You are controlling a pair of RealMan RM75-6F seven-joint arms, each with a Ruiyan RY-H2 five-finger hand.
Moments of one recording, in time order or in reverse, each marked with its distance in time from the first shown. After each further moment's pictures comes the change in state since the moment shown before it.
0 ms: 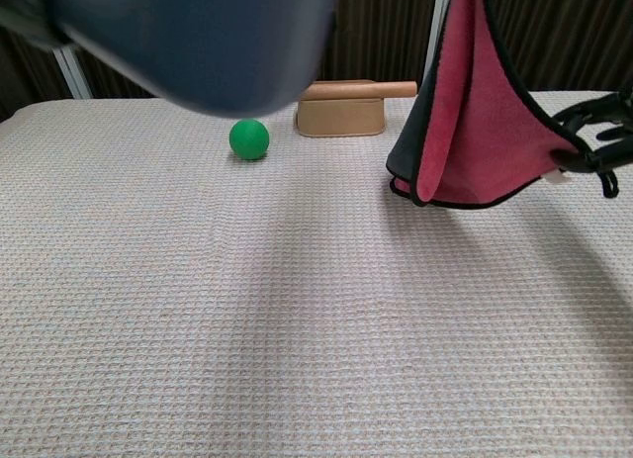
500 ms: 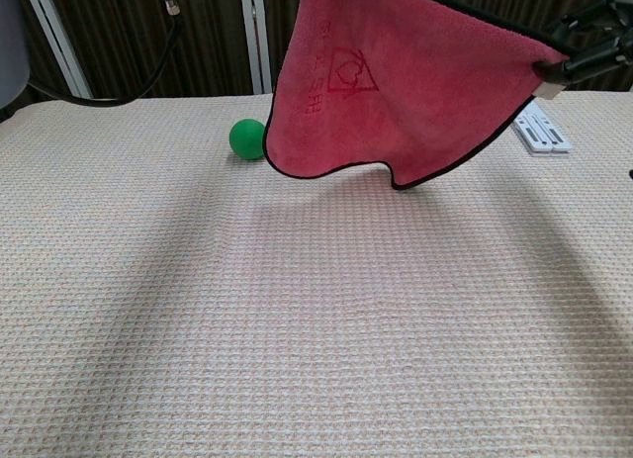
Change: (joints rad) left arm 0.275 0.234 0.138 -0.157 0.073 -0.076 -0.146; right arm 0.128 -0.026 0.133 0.030 0.085 0.058 -0.140
